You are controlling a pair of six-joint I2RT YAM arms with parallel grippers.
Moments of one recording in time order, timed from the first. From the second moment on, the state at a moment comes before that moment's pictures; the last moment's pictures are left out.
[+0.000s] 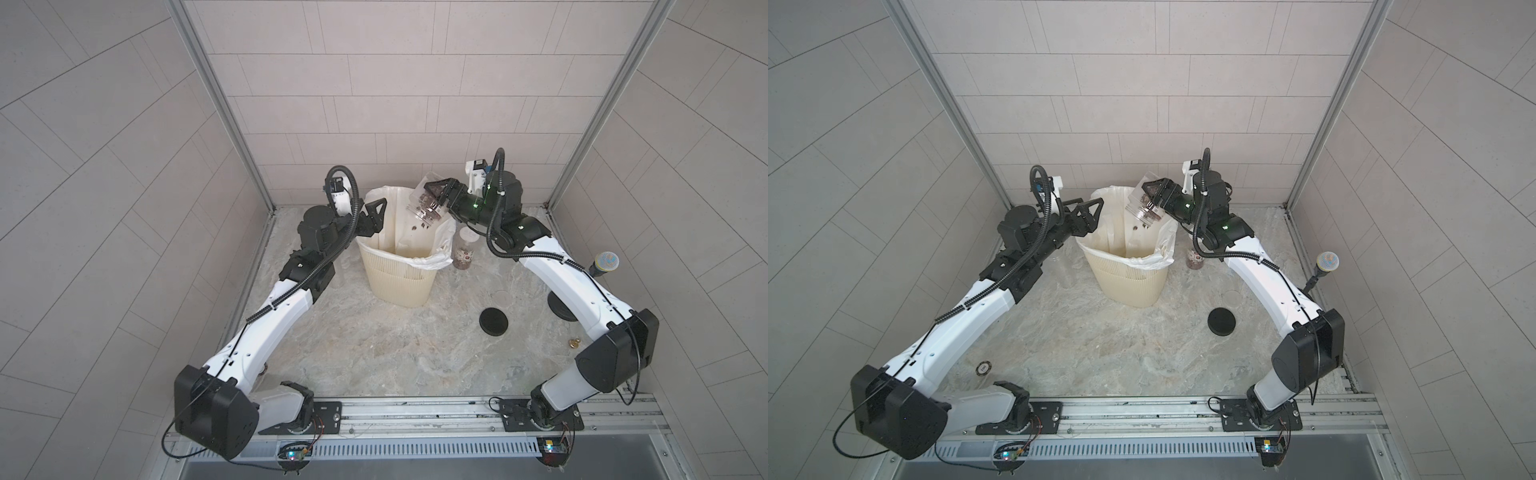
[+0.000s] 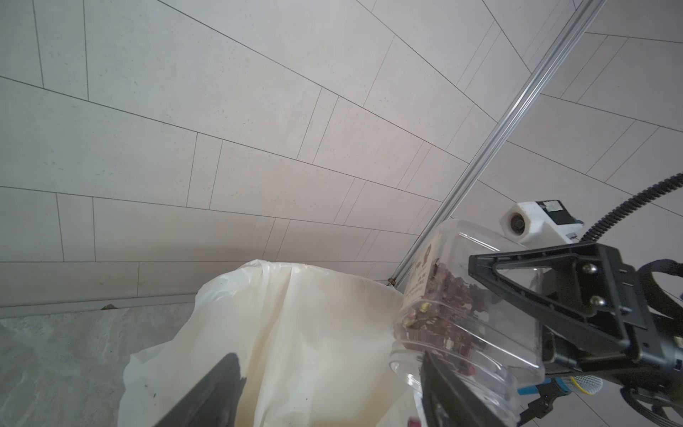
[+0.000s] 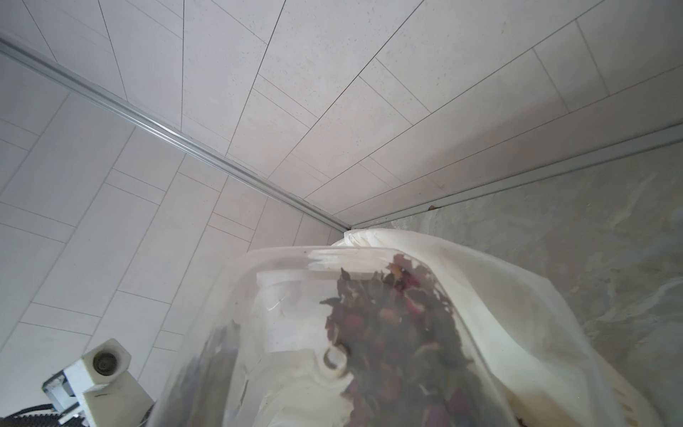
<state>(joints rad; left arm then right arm) -0.37 1.24 1.13 0.10 0.17 -0.43 0.40 1.56 1.58 -0.22 -0.29 0.85</state>
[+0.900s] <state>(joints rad) -0.28 1.21 1.13 -0.02 0.25 -0.54 0.54 1.58 1.65 -0.25 -0.17 0.18</state>
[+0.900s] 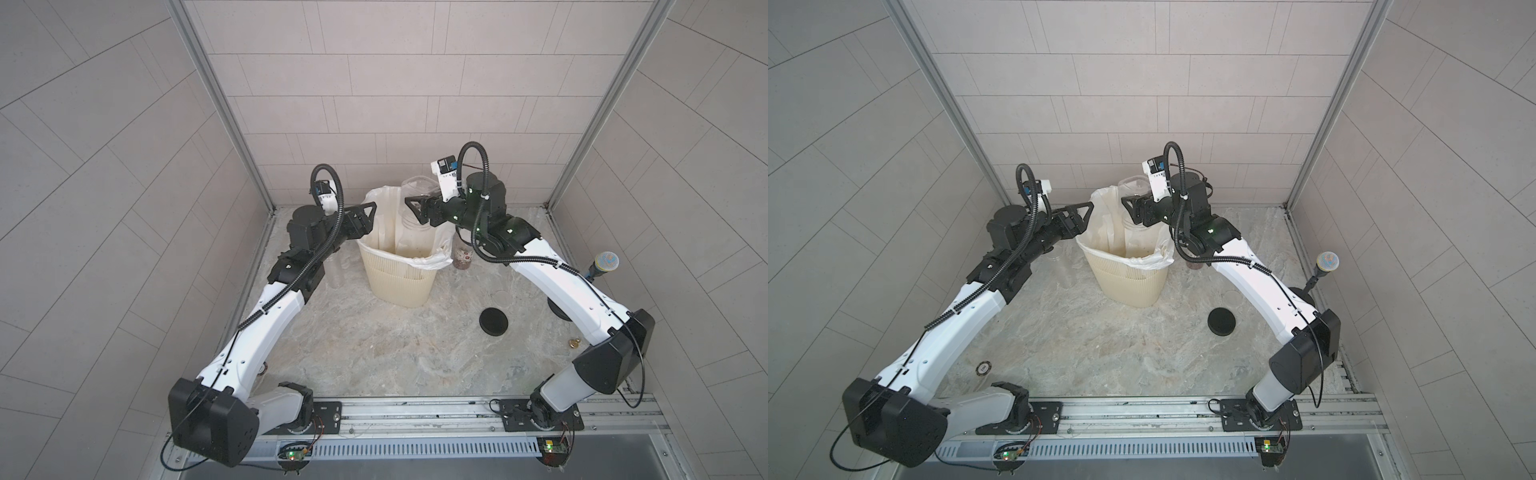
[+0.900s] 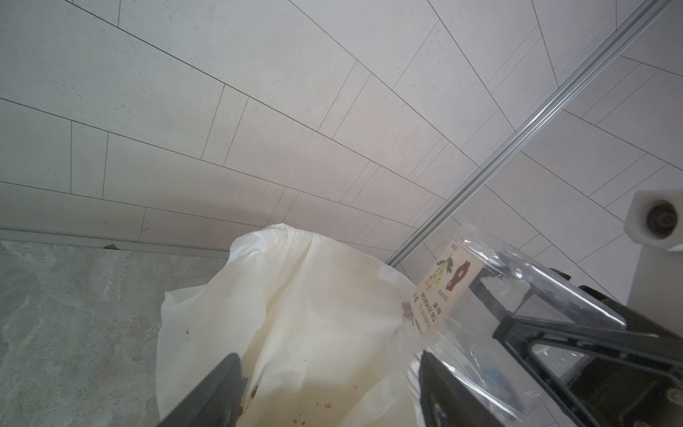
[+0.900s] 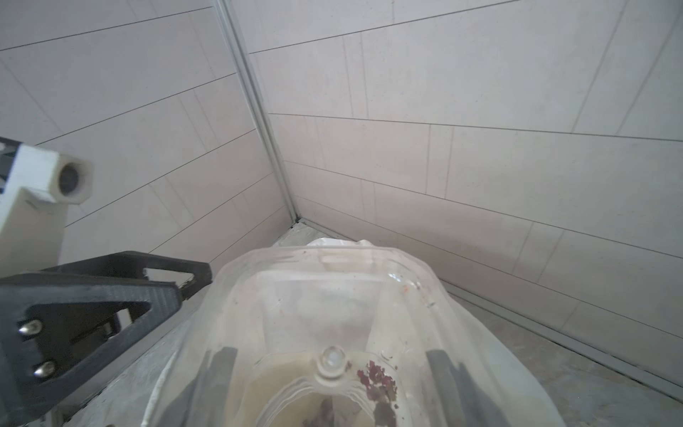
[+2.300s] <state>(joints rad) -0.27 1.20 1.11 -0.04 0.26 -0.55 0.62 1.38 1.15 0.44 -0.03 -0.29</state>
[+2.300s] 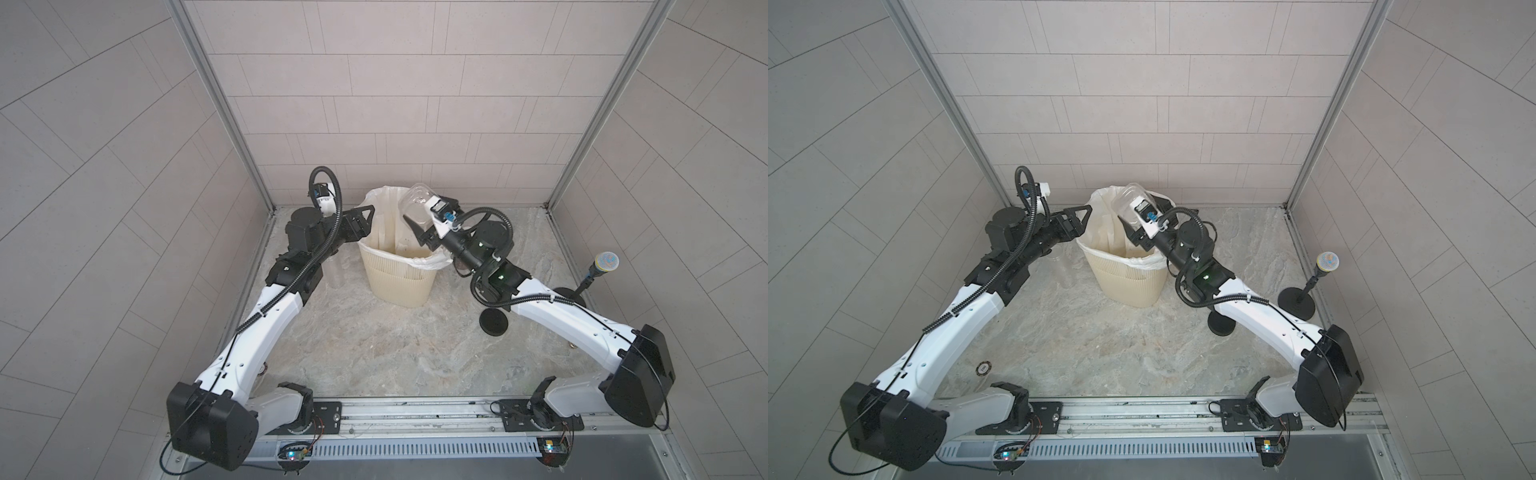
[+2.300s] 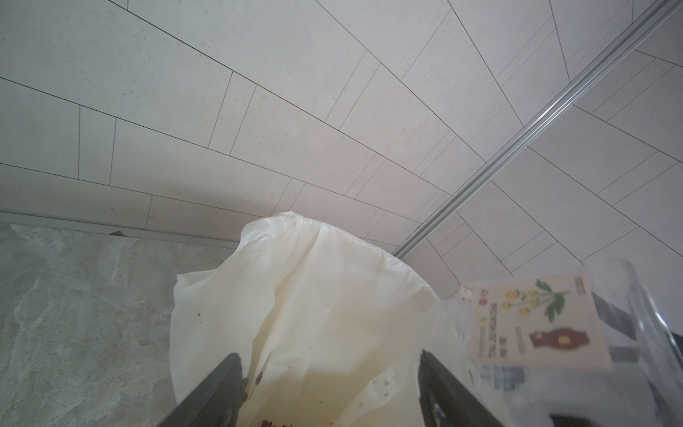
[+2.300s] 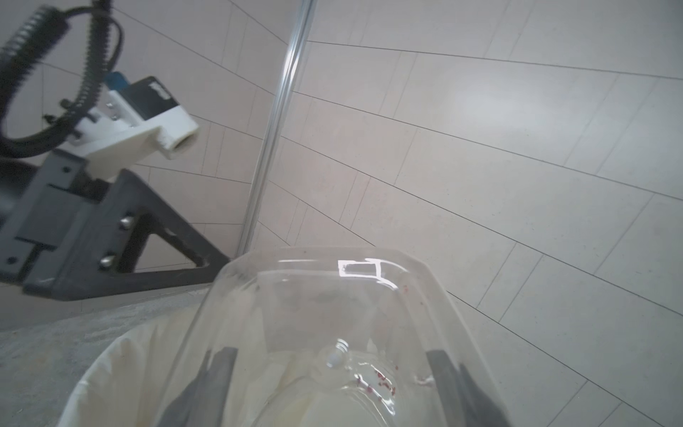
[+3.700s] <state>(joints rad) -0.27 1.20 1.11 -0.06 0.29 -0.55 0.48 1.51 1.42 0.28 -0.22 0.58</state>
